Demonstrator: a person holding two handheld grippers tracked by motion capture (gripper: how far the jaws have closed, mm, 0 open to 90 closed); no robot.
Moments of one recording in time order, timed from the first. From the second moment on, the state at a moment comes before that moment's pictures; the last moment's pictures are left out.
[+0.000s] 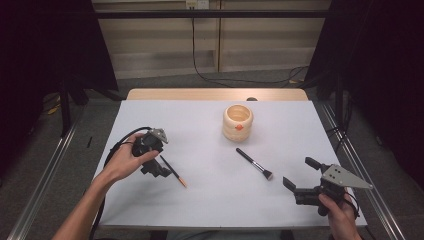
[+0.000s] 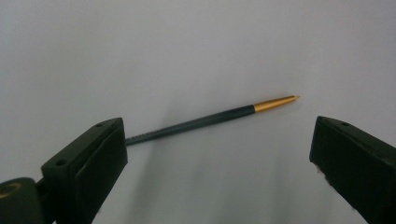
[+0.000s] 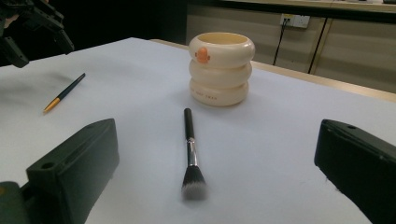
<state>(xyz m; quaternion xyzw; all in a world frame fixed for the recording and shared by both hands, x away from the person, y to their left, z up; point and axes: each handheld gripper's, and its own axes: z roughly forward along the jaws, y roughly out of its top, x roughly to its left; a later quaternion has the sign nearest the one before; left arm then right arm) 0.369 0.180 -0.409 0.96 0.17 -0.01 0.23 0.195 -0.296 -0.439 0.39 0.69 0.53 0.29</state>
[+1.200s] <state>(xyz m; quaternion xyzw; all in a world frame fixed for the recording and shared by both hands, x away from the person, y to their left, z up) 0.360 0.140 -0.424 0.99 0.00 -0.04 0.15 0.195 -0.295 -0.439 0.39 0.70 0.53 0.28</state>
